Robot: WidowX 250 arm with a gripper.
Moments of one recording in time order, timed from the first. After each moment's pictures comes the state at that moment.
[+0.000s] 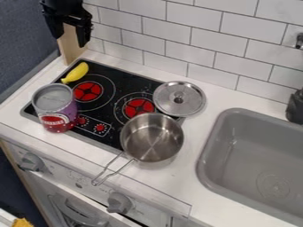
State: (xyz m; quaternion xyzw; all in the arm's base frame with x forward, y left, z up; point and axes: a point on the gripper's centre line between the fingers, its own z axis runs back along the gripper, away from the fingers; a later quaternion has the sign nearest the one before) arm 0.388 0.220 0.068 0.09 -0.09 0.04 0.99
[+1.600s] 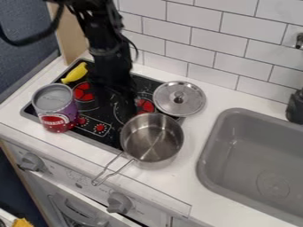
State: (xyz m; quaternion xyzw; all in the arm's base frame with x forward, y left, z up) arm 0.286 0.049 0.034 -0.02 -0.03 -0.13 0.99
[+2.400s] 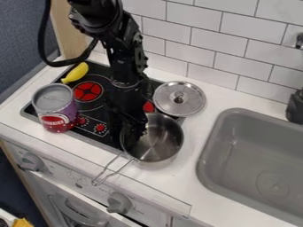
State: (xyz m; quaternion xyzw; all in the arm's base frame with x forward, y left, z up) arm 0.288 0.043 -0.016 0.00 0.03 -0.18 0.98
